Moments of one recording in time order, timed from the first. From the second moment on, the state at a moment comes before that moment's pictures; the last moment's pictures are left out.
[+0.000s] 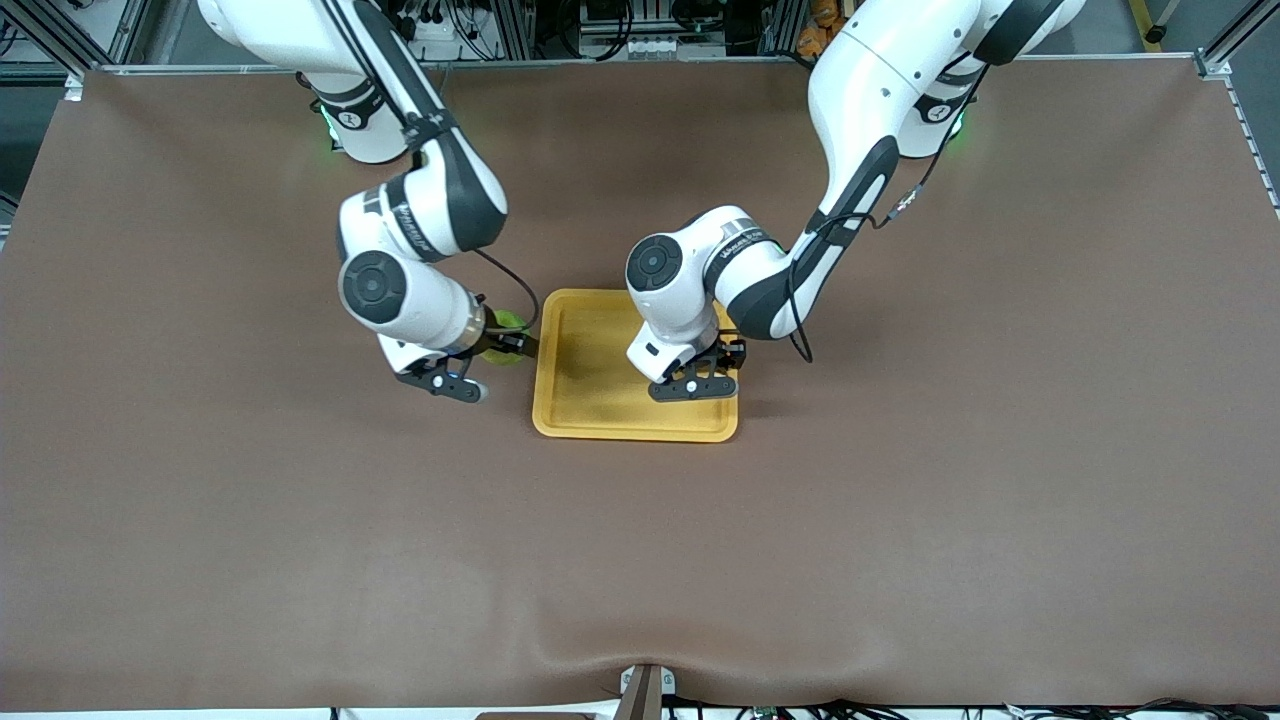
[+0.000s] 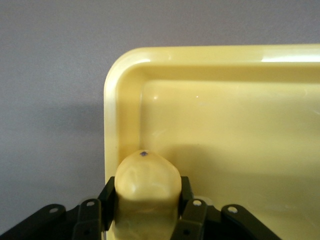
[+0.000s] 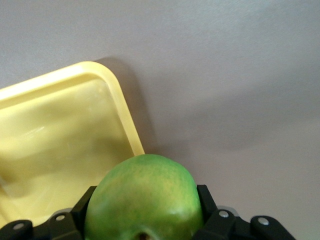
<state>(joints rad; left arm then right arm) -0.59 0.74 -0.22 -1.53 0.44 2.08 -0.99 0.68 0.39 -0.20 -1.87 0.33 2.12 0.63</state>
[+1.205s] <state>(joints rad) -0.27 0.45 -0.21 -1.47 0.22 1.91 -0.56 0.83 0.61 -0.20 -1.78 0.39 2.33 0.88</state>
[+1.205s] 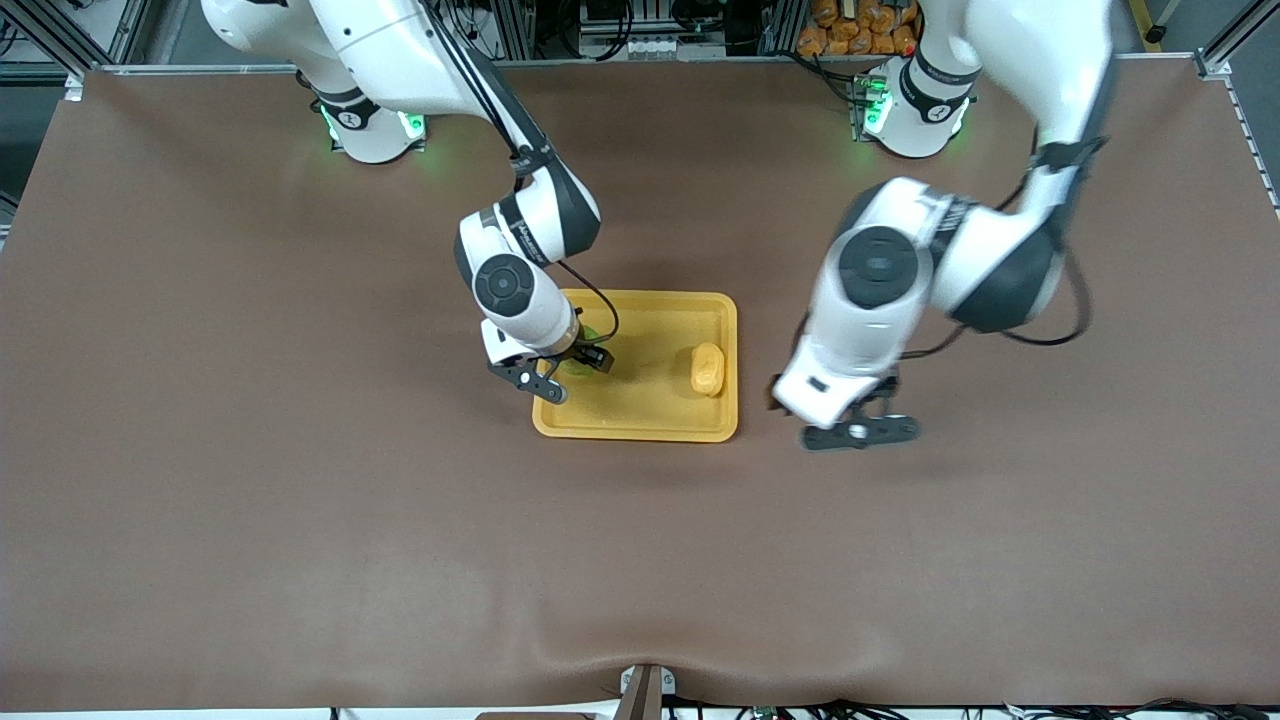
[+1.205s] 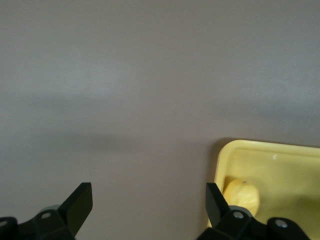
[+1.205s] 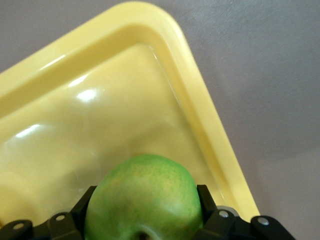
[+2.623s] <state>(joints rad) -0.06 0.09 -0.20 -1.62 0.11 1.63 -0.23 0.78 0.55 -0.36 -1.55 0.39 1.95 0.87</state>
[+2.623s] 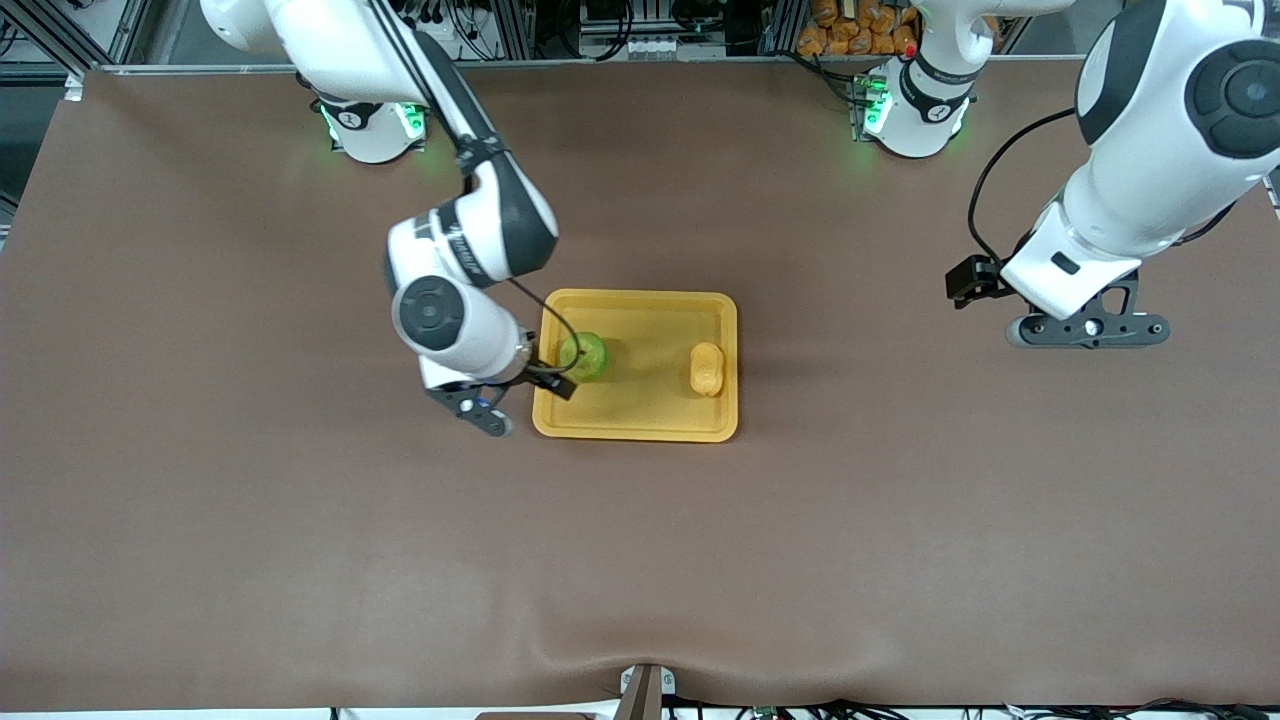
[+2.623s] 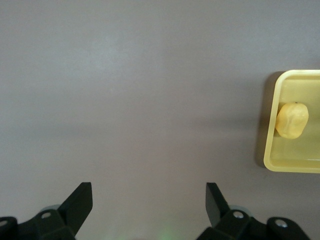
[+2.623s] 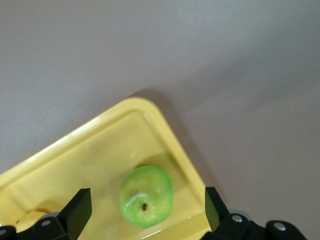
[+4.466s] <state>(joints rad) -0.08 -0.01 -0.05 -1.55 0.07 1.53 0.01 0.18 0.32 -0.28 -1.26 0.31 1.39 0.21</state>
